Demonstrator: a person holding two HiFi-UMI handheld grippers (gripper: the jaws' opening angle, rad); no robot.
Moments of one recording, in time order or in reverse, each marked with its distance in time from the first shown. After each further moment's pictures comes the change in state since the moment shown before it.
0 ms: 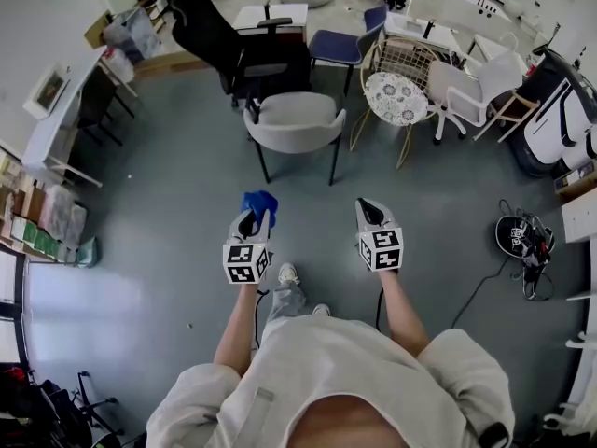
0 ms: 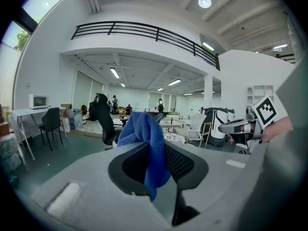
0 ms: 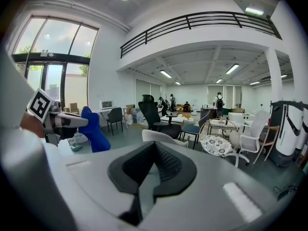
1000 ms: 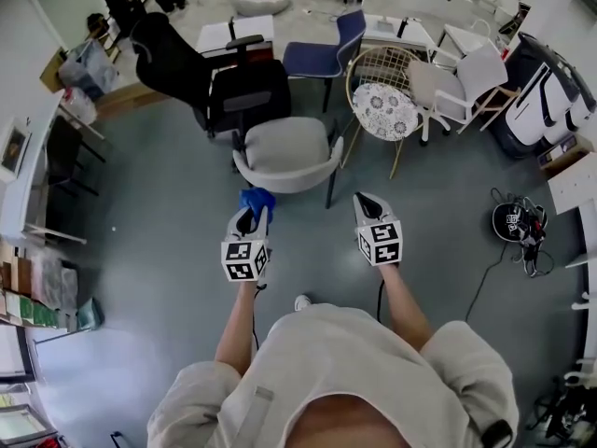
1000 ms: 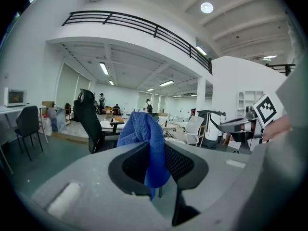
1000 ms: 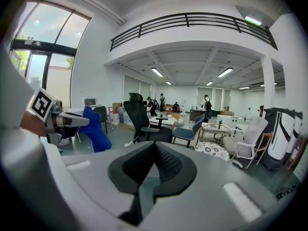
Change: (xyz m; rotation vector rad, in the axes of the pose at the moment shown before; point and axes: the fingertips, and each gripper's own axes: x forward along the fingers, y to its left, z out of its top) left arm 0.180 0.138 0.068 0.009 -0.005 -0.167; right arm 0.179 -0.019 0.085 0.004 0.018 -0.149
